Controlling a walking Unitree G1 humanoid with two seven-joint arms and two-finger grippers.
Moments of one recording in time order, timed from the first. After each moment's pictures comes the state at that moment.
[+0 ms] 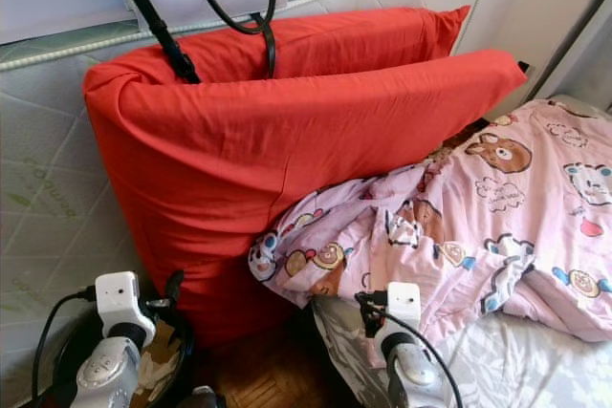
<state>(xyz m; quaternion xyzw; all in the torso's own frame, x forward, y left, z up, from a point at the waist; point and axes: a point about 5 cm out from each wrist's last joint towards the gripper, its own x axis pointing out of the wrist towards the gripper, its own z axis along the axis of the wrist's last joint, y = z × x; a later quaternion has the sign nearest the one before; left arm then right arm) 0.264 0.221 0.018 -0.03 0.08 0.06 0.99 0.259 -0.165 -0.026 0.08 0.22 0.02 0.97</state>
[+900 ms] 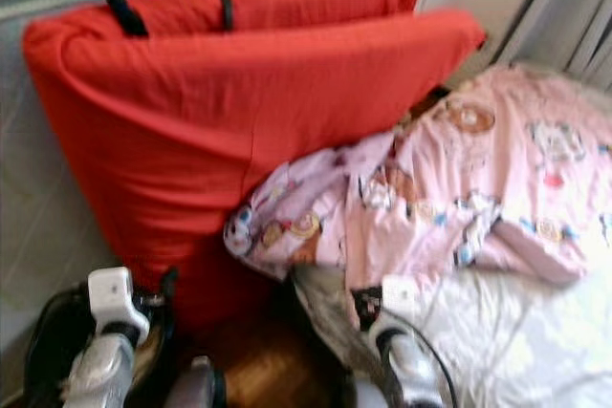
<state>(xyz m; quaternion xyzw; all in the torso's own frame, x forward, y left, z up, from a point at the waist) 0.264 0.225 0.032 -0.02 0.05 0.06 1.00 0.268 -0.160 -0.024 0.08 0.24 0.03 0.97</state>
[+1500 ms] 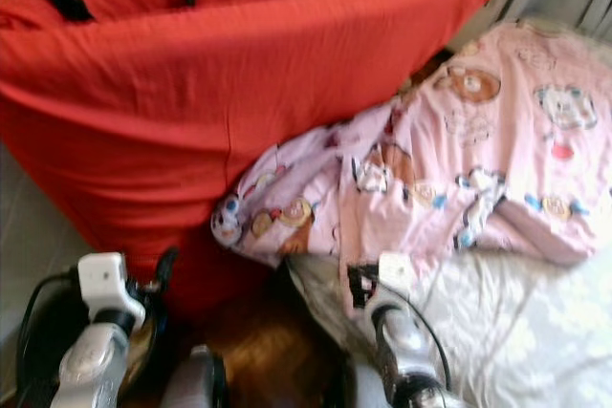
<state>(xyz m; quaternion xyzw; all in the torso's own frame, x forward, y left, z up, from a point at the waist) 0.255 0.217 0.056 -0.02 0.02 0.04 1.00 0.289 -0.155 -0.008 0.07 0.24 0.00 0.97</state>
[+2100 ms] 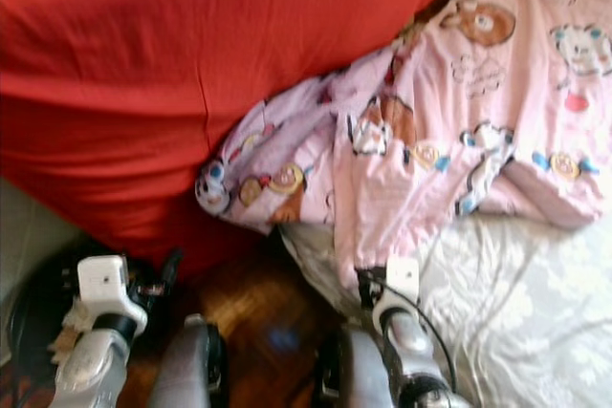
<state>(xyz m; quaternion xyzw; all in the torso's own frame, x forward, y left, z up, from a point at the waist) 0.240 0.209 0.076 -0.02 0.01 0.03 1.00 0.289 -0.166 -0.008 0.05 0.23 -0.04 0.97</state>
